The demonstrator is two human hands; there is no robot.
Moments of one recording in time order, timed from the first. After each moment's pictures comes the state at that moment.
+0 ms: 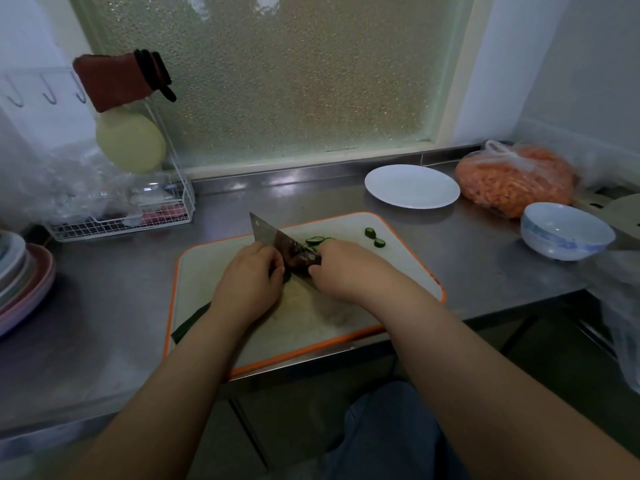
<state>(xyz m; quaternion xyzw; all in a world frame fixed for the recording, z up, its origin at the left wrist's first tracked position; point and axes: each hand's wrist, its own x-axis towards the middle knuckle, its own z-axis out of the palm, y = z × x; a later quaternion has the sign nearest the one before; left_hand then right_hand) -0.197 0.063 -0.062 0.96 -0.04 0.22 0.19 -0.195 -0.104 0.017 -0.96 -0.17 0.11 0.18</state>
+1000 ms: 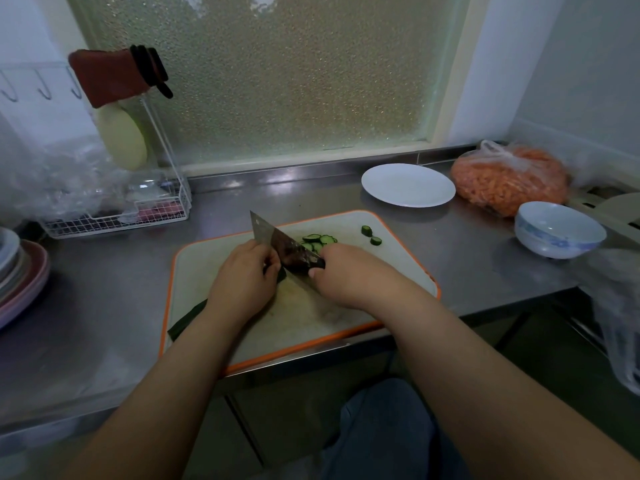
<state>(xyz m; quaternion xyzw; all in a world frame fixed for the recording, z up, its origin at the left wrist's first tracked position) -0.196 0.066 -0.067 0.95 -0.04 0.23 0.21 -0.208 -0.113 0.018 -0.96 -0.17 0.12 0.20</state>
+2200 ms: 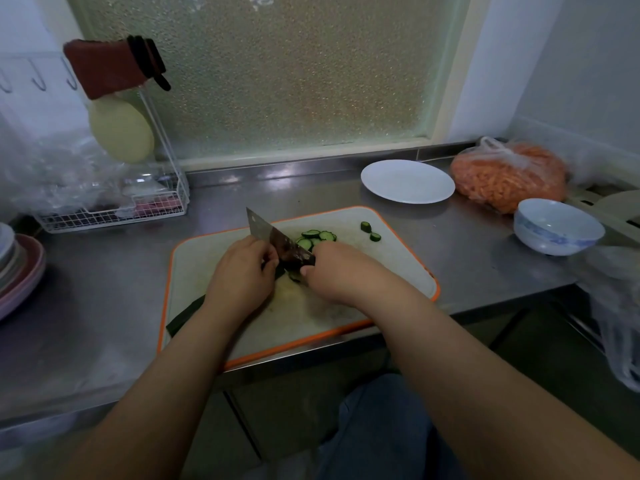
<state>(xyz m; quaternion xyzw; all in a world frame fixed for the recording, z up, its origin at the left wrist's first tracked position) -0.200 0.065 -0.065 0.95 -0.03 0.23 0.20 -0.208 -0.101 0.014 -0.96 -0.16 0.13 0.19</state>
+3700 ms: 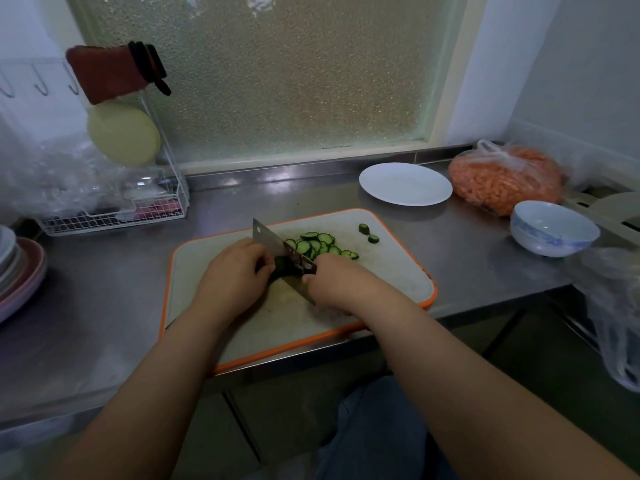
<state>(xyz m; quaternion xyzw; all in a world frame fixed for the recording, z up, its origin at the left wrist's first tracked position) -0.206 0.072 -0.054 0.96 -0.04 0.20 0.18 -0.205 -0.101 0.001 -0.95 -0.13 0.17 0.21</state>
